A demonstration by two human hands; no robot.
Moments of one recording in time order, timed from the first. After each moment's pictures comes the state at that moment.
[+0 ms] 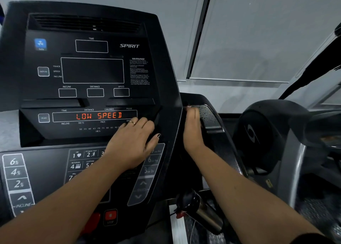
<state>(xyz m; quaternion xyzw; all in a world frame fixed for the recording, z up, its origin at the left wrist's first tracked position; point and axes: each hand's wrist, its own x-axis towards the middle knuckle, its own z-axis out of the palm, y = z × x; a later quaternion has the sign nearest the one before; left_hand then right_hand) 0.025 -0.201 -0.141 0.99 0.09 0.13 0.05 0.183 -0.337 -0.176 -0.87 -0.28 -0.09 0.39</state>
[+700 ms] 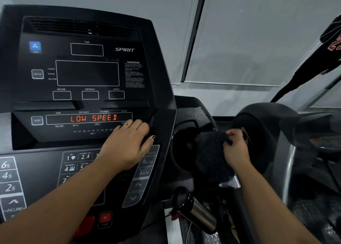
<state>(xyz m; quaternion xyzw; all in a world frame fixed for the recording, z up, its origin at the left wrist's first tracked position) 0.024 -0.201 -0.140 0.99 0.08 0.12 0.05 0.196 -0.474 -0.163 -0.88 -0.04 0.04 0.47</state>
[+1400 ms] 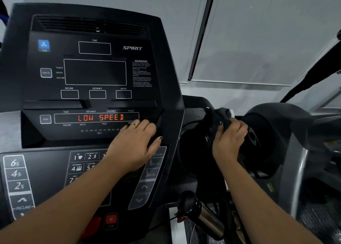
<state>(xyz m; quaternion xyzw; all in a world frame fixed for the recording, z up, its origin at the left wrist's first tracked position) 0.025 -0.202 -0.139 0.99 0.09 0.13 0.06 0.208 -0.415 -0.188 -0.91 -0.10 -0.26 0.32</state>
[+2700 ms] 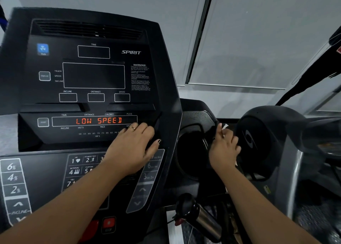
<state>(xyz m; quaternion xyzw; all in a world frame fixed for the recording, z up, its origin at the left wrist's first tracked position) 0.025 -0.202 -0.141 0.99 0.09 0.14 0.05 0.201 -0.426 -0.203 -0.98 -0.10 -0.10 0.12</state>
